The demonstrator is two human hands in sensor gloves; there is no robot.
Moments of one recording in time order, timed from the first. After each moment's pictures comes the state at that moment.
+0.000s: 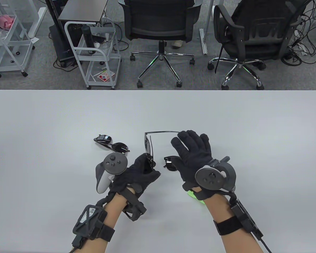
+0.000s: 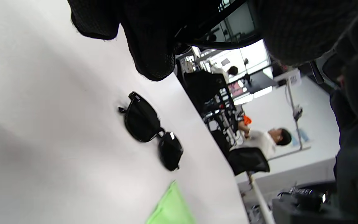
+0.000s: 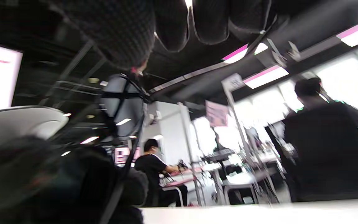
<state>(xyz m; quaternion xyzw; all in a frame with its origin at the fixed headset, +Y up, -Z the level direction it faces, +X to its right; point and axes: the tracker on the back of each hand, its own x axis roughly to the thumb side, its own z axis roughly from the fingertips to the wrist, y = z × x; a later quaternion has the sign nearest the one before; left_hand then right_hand) -0.159 -0.707 -0.300 -0.18 -0.08 0.50 0.84 0.095 -0.621 -0.267 0.28 -0.30 0.89 0.21</state>
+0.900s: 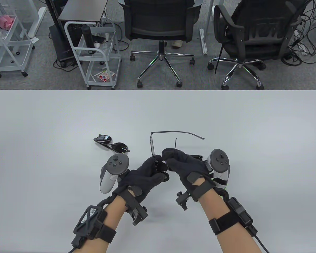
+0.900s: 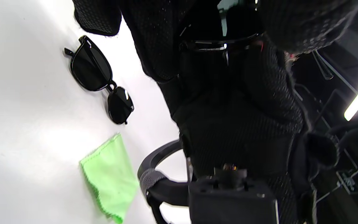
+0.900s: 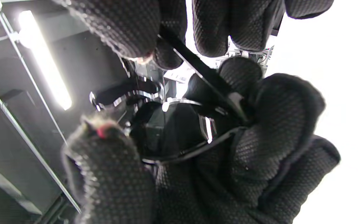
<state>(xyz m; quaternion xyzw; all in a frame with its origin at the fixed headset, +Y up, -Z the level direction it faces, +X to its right) -0.141 -0.706 -0.295 -0.24 -0.17 0.58 0.76 0.105 -0.702 -0.308 0.13 0.06 0.69 0.71</state>
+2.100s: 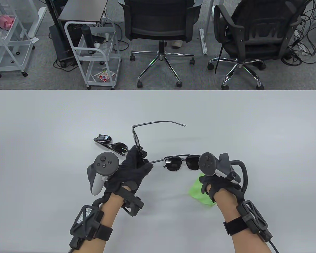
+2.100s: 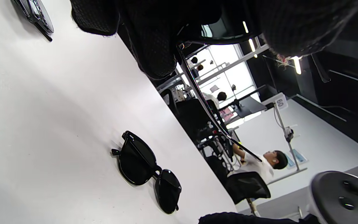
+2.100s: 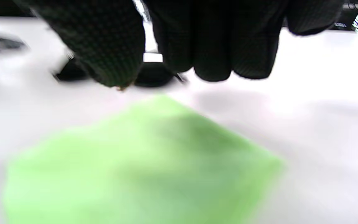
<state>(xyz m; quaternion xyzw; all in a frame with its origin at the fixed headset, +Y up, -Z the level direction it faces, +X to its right) -0.170 -0.694 -0.298 -0.10 -0.08 0.47 0.87 0.160 -0.719 -0.309 0.04 0.16 0.99 -0.01</state>
